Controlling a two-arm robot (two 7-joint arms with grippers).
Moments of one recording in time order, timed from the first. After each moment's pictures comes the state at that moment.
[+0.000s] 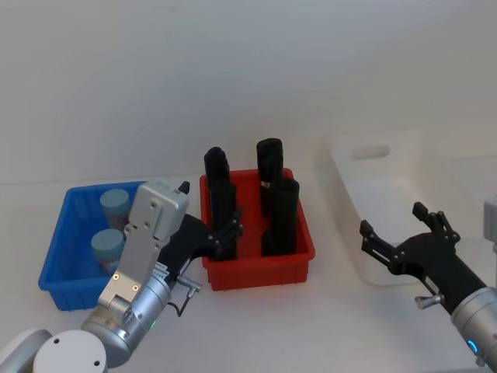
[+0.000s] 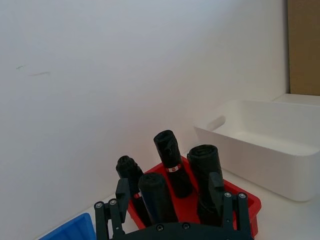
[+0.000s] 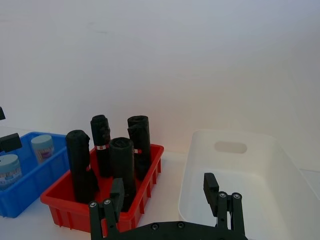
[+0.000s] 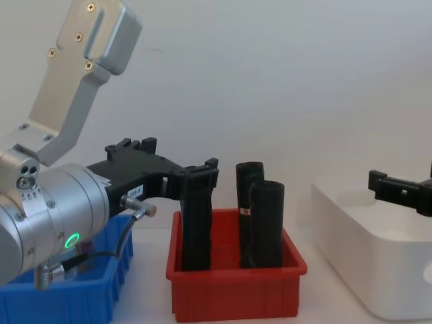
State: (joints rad) left arm -0.24 0.38 0.45 -1.63 -0.20 0.01 -0.01; right arm -0.01 0.34 -0.23 -1.77 0.29 0.03 0.07
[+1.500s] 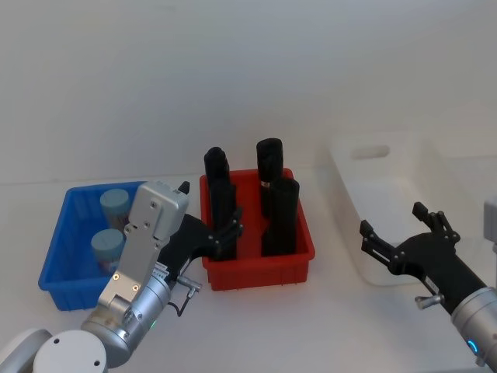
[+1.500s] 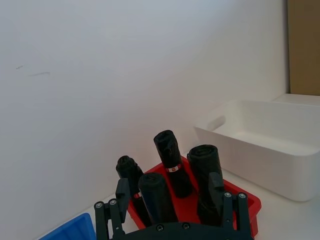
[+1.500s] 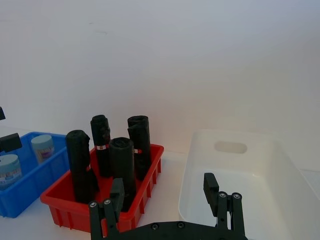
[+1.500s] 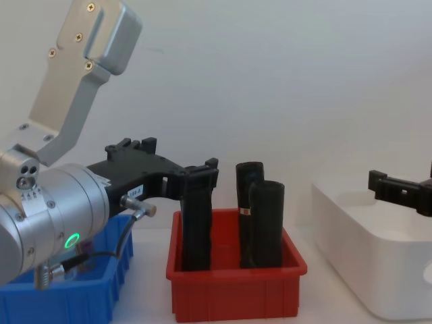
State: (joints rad) left arm -0.24 0.38 0.45 -1.63 -0.20 0.01 -0.01; right arm -0.01 0.34 -0.23 -1.77 0.29 0.03 0.07
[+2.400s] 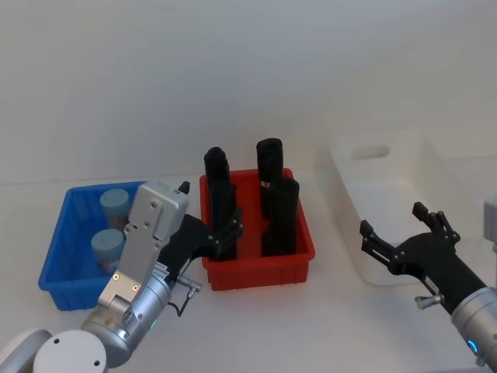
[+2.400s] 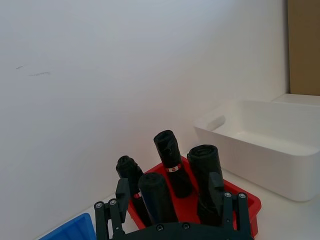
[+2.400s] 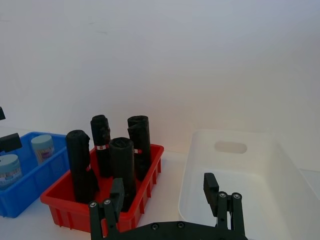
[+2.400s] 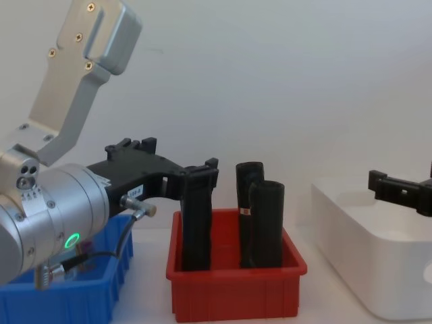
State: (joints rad) left arm -0.24 0.38 0.45 -1.63 -0.20 0.01 -0.01; right arm -0.01 0.34 -0.23 -1.77 0.29 0.03 0.07
